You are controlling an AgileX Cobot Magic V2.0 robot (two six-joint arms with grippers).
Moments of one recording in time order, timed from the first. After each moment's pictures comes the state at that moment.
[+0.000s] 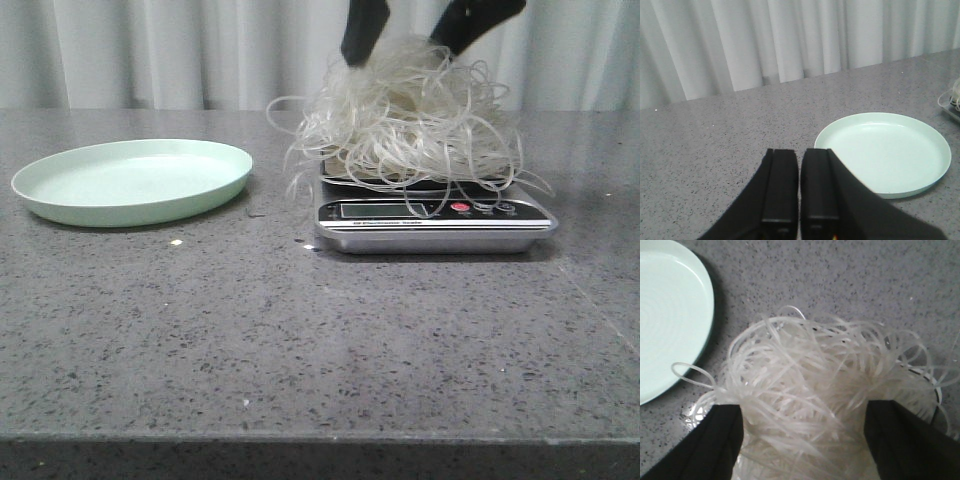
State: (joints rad) left arm -0.16 0.37 -0.37 -0.15 0.19 0.30; right arm 0.45 1.69 -1.51 0.11 0.79 0.02
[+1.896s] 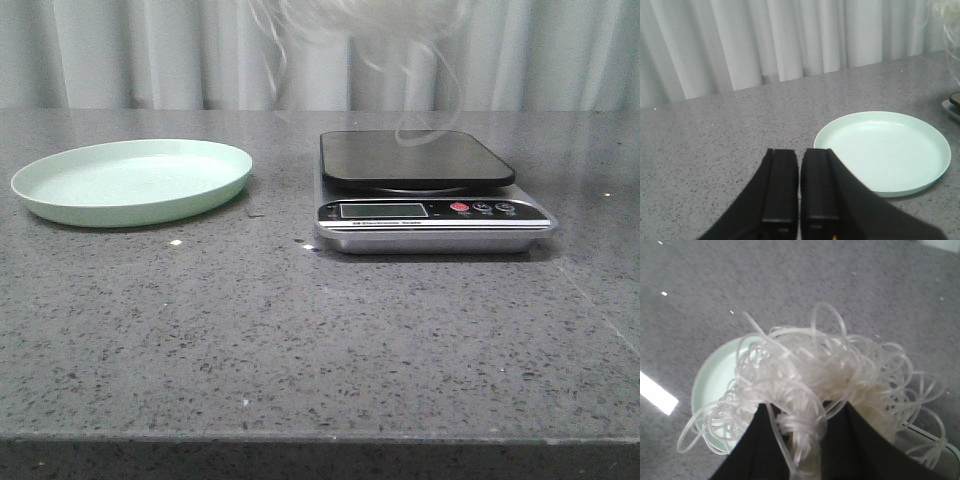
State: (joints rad) left arm -0.16 0.37 -0.37 -0.15 0.19 0.30; right arm 0.46 1.69 -1.97 0.29 1.01 0.01
